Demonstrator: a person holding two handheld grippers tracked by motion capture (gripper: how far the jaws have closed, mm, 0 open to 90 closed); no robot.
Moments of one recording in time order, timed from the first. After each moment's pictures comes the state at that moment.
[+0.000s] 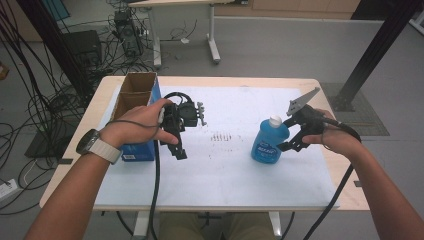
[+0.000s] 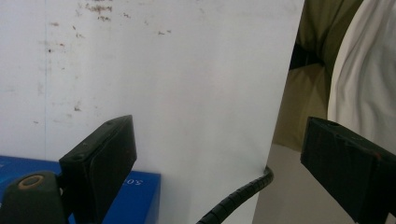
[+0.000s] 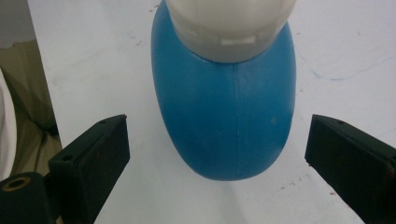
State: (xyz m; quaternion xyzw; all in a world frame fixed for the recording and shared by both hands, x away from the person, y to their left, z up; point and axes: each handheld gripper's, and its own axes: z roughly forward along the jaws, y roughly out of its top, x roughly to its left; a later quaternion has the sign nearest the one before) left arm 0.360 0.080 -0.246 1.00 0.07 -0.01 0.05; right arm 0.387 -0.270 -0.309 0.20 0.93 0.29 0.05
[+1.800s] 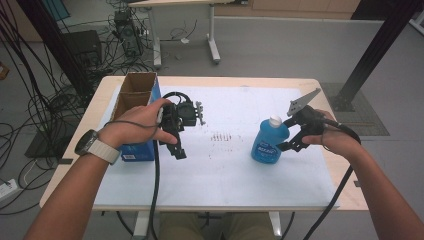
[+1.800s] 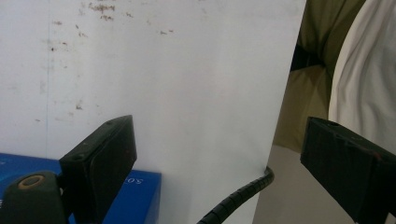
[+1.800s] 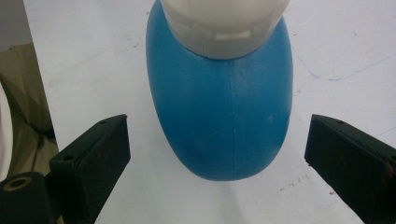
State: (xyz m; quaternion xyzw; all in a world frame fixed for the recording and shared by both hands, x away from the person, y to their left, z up) left arm 0.359 0.082 -0.245 1.00 0.08 -0.01 0.05; right arm 0.387 -0.271 -0.311 0.21 0.93 0.29 0.05
